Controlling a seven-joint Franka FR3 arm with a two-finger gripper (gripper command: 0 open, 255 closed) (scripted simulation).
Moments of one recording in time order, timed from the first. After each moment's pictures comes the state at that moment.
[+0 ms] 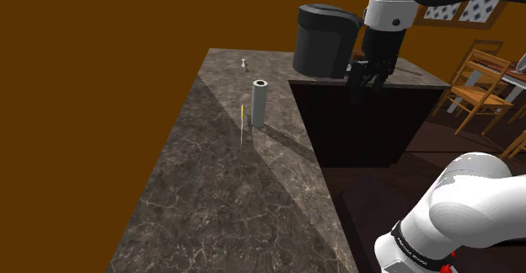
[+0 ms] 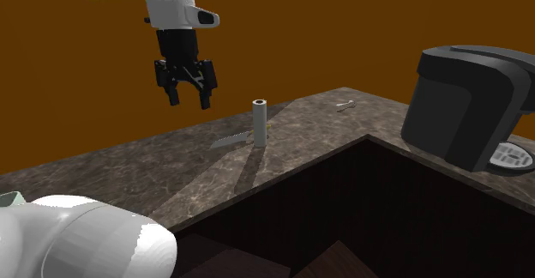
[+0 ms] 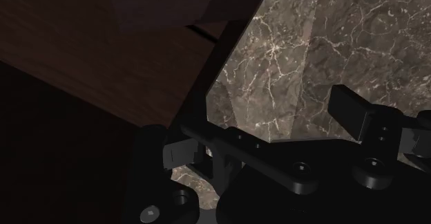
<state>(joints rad) 0.02 -0.81 0.06 -2.33 -0.01 1.44 0.15</state>
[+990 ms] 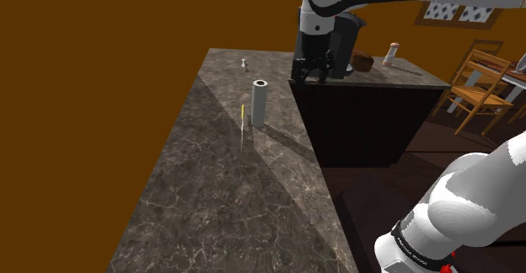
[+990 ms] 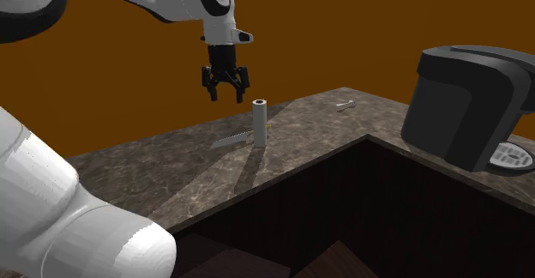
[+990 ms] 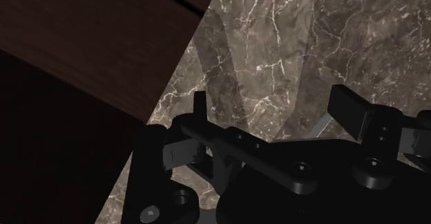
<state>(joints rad) 0.00 -0.28 0.07 -2.04 -0.04 1.64 0.15</state>
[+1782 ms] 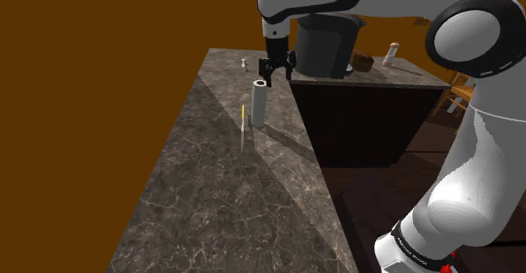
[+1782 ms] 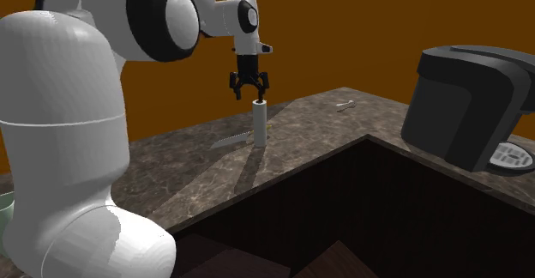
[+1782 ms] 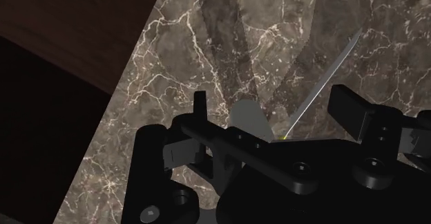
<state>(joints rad) -0.01 0.23 0.07 -1.54 -0.08 1.61 0.14</state>
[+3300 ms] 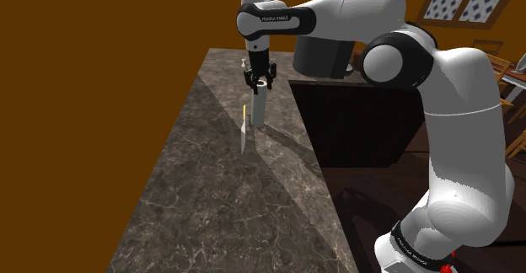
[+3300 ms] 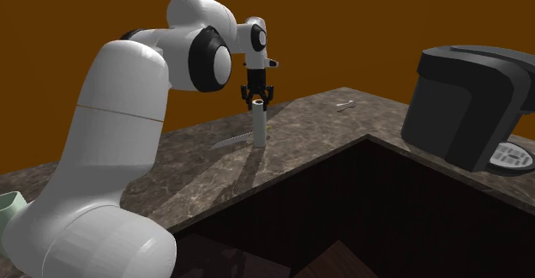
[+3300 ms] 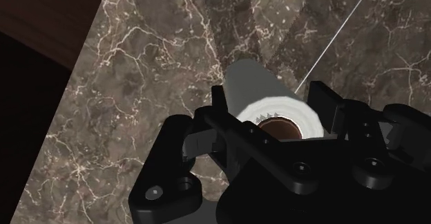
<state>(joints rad) 0.01 0.59 0.06 -1.17 -0.10 1.57 0.14</state>
